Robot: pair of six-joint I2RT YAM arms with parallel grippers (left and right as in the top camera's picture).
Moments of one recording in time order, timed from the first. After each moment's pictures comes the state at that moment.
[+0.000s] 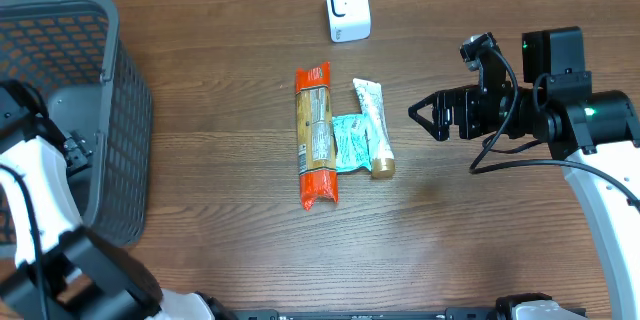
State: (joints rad) left arm 0.66 1.67 1.33 -0.82 -0.40 0.07; right arm 0.13 1.37 1.37 -0.99 -0.62 0.00
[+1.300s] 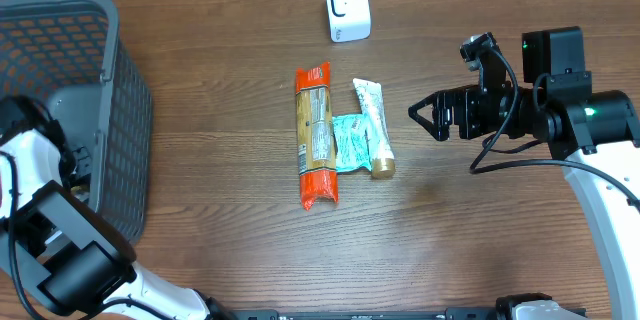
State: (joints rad) left arm 0.71 1.89 1.36 -0.79 -0.26 0.16; right arm 0.13 1.37 1.37 -0.99 -0.62 0.00
